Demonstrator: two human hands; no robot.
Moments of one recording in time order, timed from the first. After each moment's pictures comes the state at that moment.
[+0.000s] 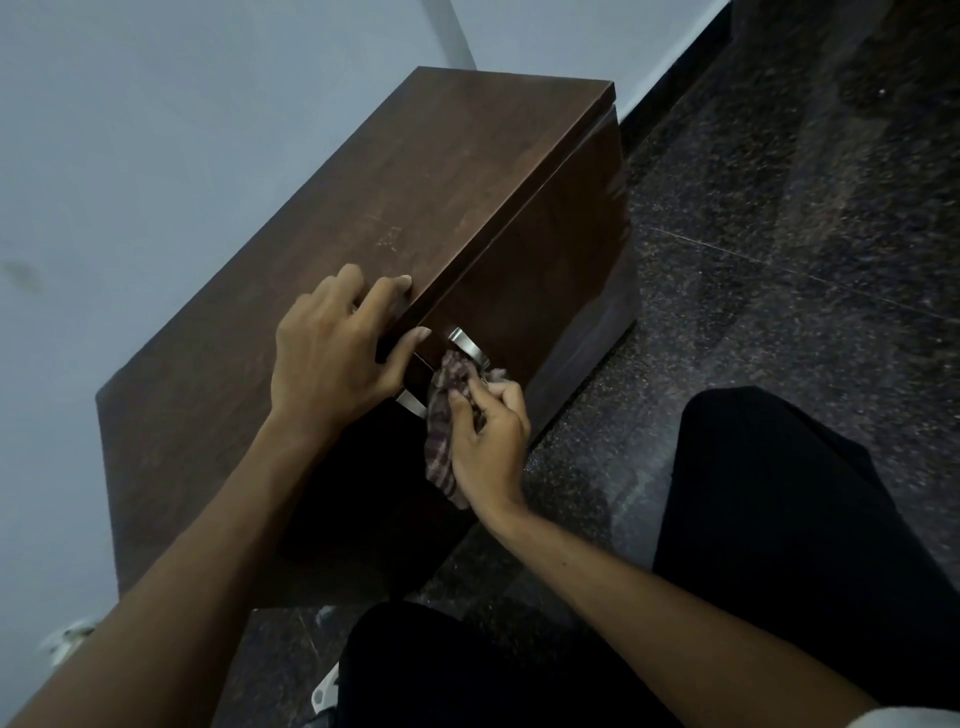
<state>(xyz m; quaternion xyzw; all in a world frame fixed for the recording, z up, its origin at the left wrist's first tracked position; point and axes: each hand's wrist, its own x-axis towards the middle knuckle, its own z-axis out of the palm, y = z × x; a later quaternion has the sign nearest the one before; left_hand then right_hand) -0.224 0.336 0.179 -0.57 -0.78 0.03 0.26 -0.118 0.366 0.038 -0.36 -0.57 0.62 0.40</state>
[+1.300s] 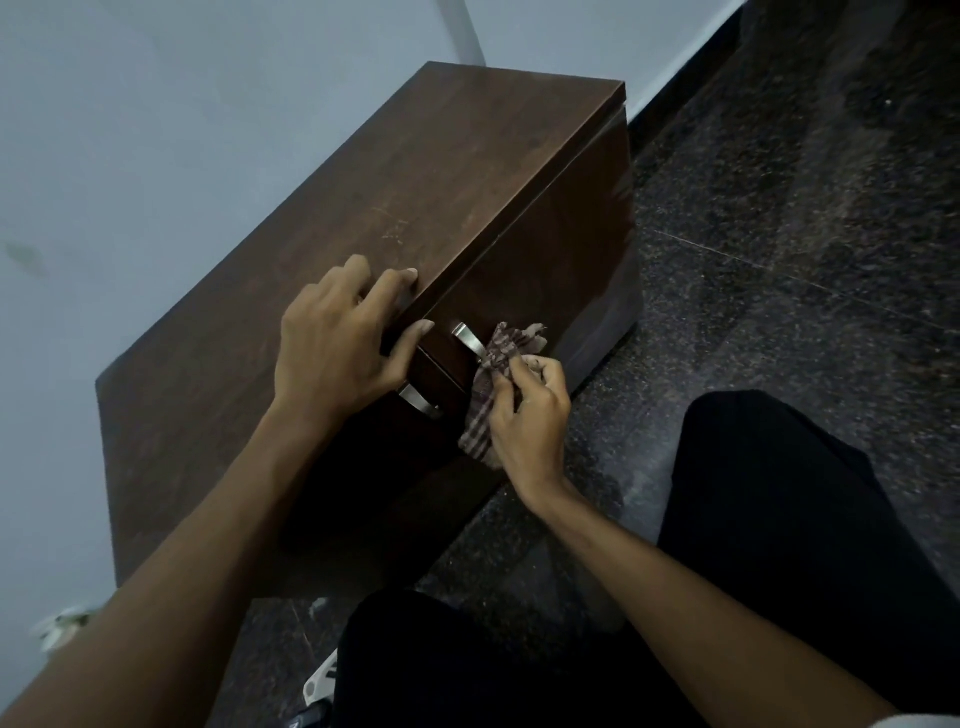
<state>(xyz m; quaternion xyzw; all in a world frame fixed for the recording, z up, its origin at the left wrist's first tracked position) -0.224 0.336 0.180 -0.57 -0.78 0.04 0.26 -0.105 0.404 0.020 -0.36 -0.65 0.50 0.45</state>
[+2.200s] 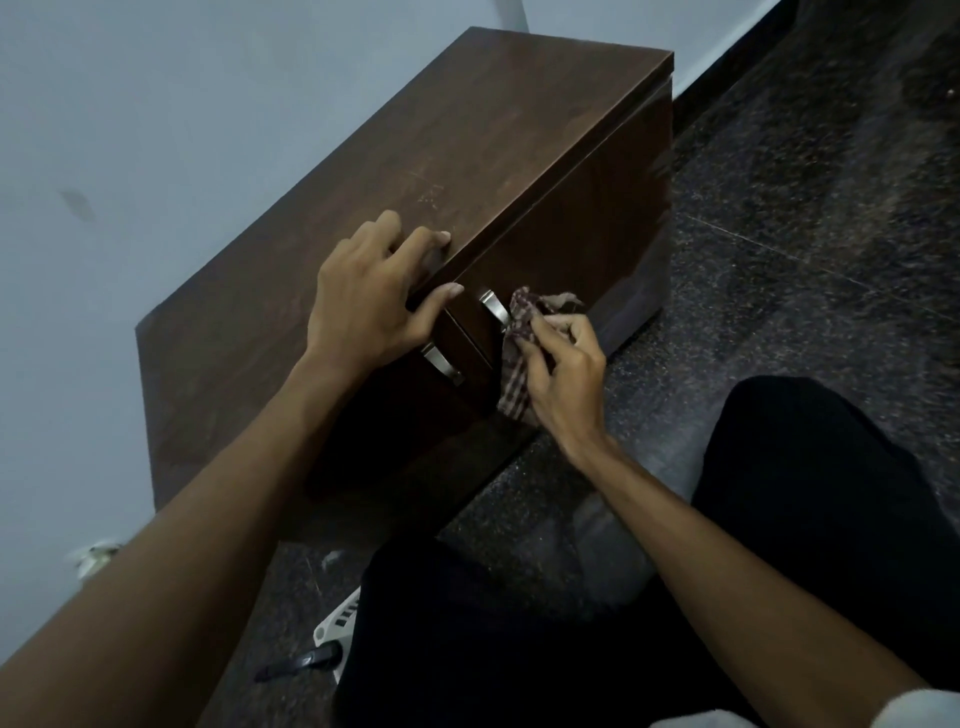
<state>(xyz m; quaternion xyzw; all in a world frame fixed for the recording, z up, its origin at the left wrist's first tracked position) -0.227 0.335 0.181 -0.57 -0.79 0.00 0.24 -0.097 0.430 0.016 -0.26 -0.71 0.46 0.46</state>
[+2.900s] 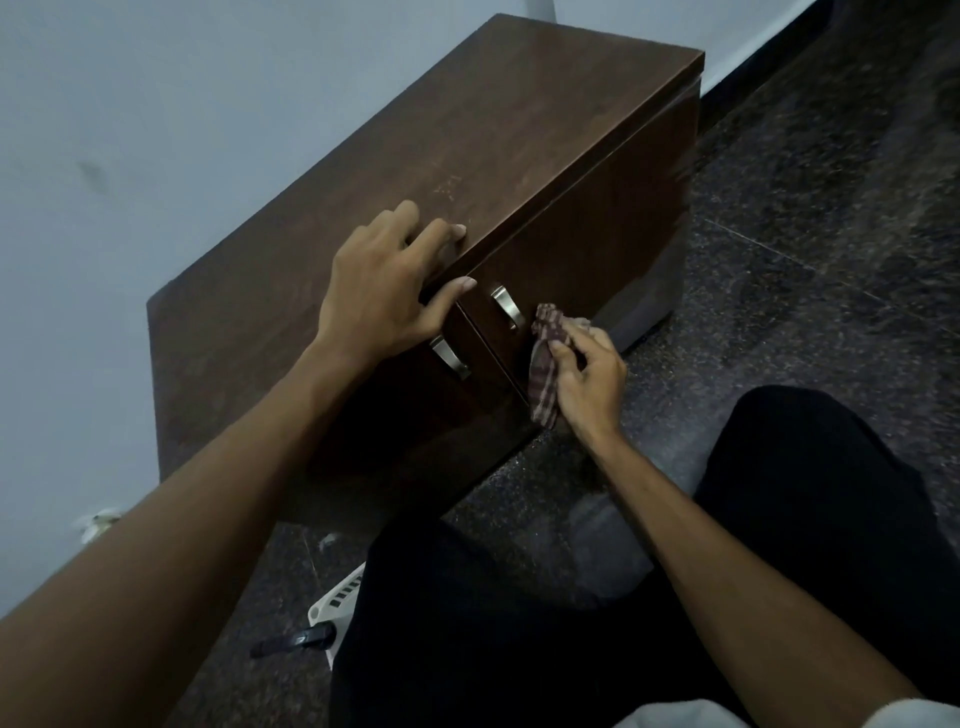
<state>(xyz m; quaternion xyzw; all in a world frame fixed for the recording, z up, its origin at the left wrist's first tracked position) -0.226 0.336 0.181 -0.57 -0.79 0.00 0.24 -0.090 0.444 0.004 -0.34 -0.65 0.58 0.36</state>
